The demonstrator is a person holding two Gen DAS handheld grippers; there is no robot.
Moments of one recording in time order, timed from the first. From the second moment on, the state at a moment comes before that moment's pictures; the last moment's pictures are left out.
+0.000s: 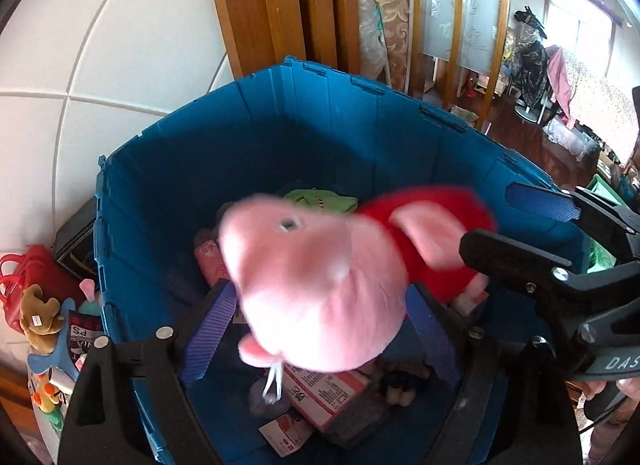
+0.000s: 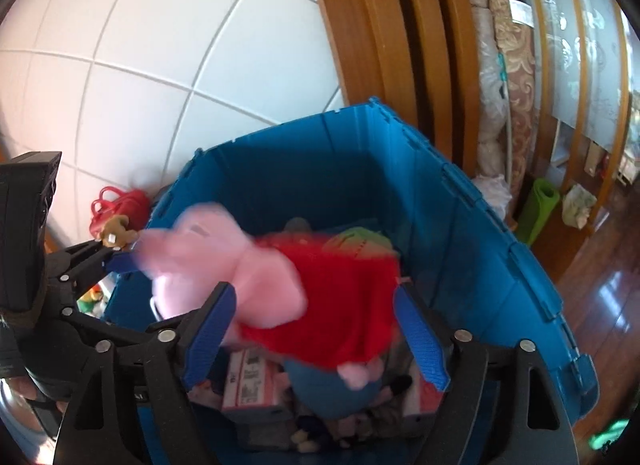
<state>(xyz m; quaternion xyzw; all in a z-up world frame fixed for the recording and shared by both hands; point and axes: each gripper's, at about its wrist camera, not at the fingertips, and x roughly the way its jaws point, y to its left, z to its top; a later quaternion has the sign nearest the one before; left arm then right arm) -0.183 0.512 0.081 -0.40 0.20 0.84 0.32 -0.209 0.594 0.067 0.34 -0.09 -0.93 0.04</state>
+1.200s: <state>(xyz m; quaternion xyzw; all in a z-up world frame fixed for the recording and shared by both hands) -0.184 0.181 0.102 -0.31 0.08 0.94 0.15 -0.171 0.326 0.126 0.27 0.00 -0.95 0.13</state>
